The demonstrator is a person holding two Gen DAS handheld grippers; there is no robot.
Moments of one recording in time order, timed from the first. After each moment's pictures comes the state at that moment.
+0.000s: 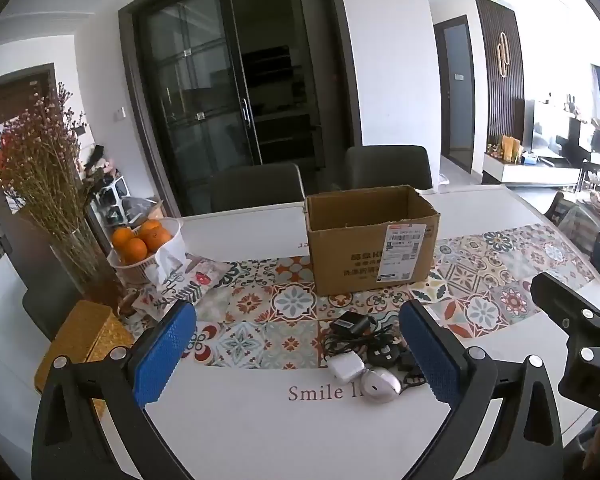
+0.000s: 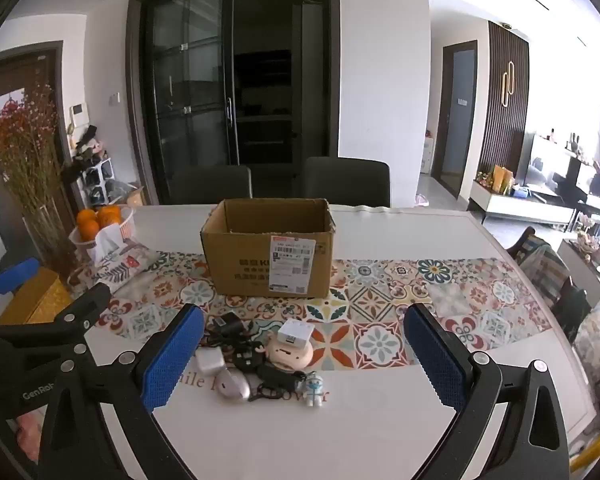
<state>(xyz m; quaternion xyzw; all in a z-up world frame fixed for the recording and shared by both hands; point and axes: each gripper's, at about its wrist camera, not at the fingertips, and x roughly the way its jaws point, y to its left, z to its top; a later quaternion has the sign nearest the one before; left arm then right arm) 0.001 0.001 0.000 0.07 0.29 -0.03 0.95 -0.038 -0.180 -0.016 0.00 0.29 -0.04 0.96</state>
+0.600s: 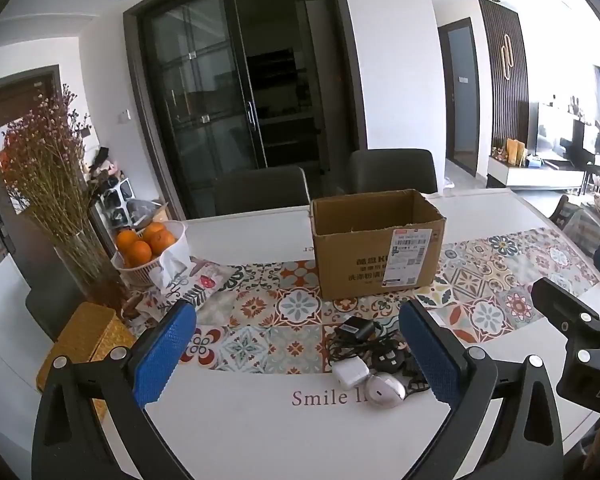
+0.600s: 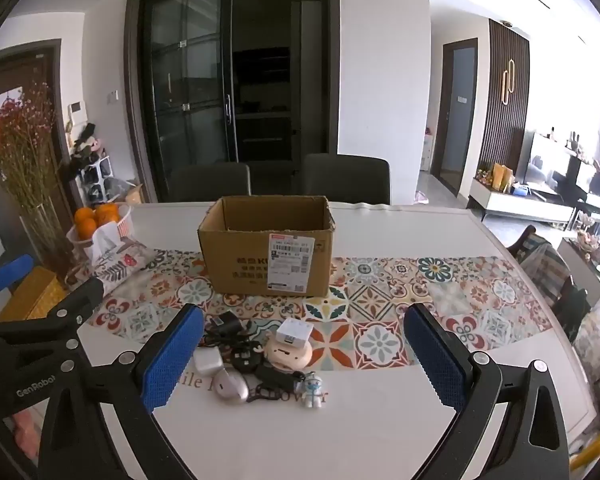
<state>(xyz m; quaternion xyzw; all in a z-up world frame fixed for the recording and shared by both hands) 0.003 0.002 0.000 0.08 0.27 -0.02 0.96 -0.033 -0.182 -0.019 0.01 0.29 -0.03 0.96</state>
